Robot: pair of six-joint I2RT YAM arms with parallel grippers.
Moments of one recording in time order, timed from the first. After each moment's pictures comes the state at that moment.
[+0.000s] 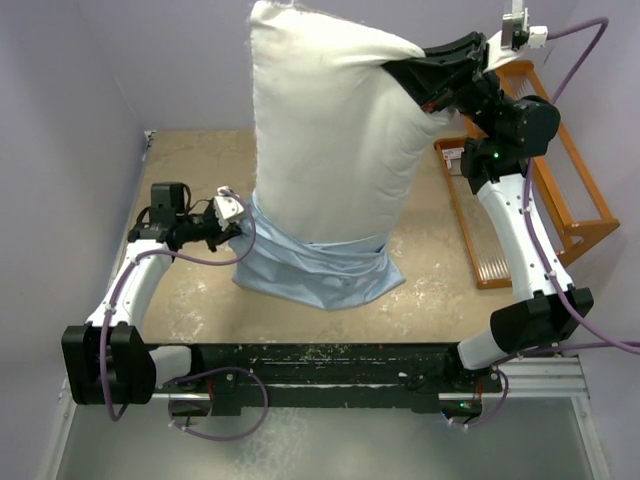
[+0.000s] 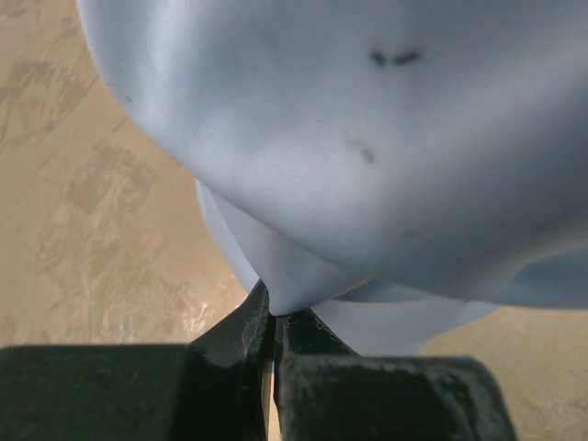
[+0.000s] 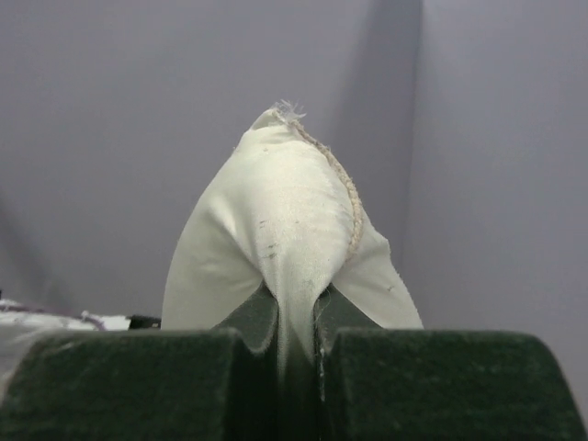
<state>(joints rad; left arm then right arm) 0.00 1.22 0.90 -0.51 0.84 0.88 0.19 1.51 1.72 0.82 -0.85 0.88</state>
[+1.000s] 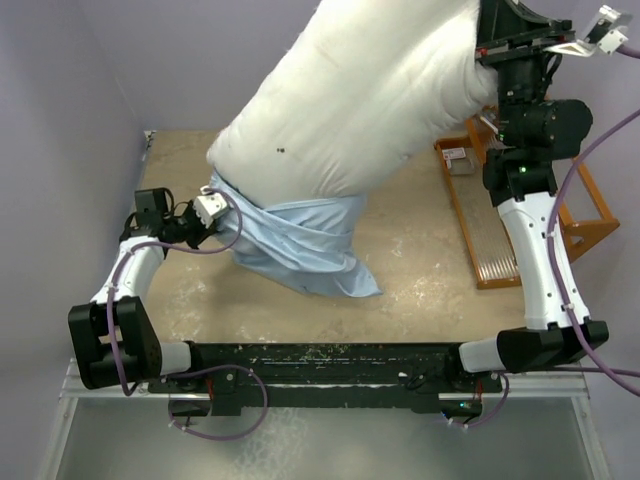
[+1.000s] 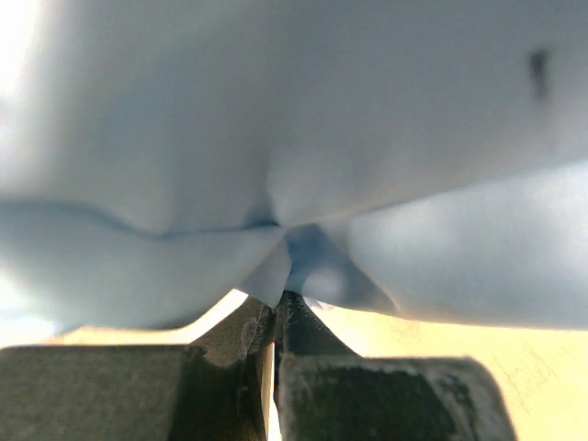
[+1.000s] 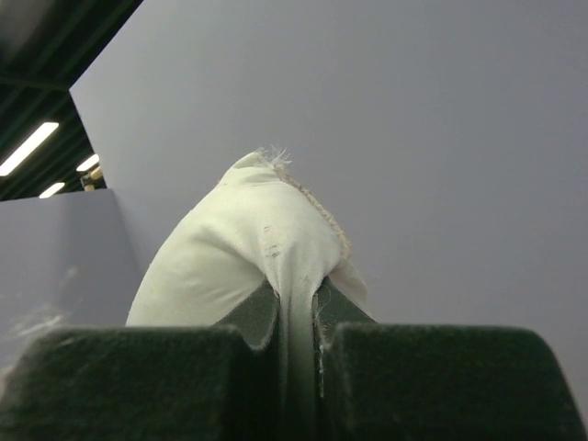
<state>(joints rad) 0.18 1.32 0.84 -0.36 0.69 0.92 0.15 1.40 1.76 0.51 -0.03 0.53</state>
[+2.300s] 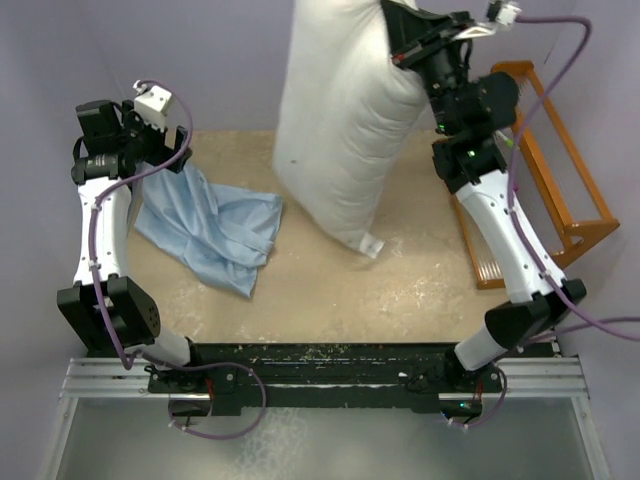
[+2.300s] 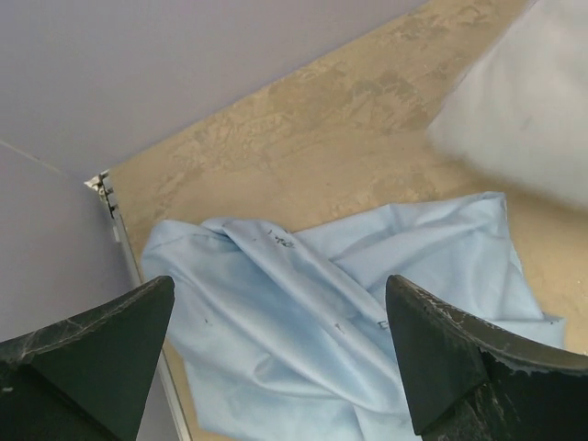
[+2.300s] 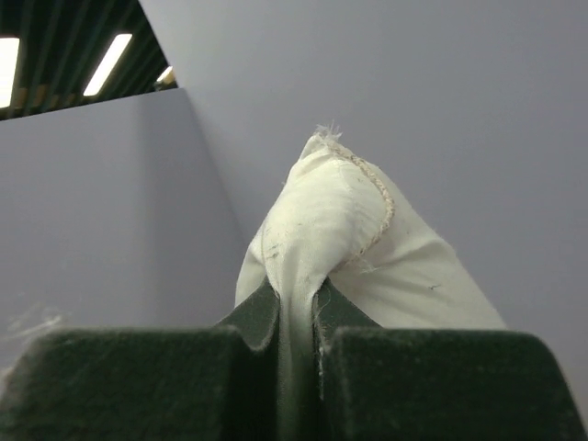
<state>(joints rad) 0.25 1.53 1.58 -0.52 0.54 0.45 0.41 1.53 1.85 0.40 -0.02 0.48</state>
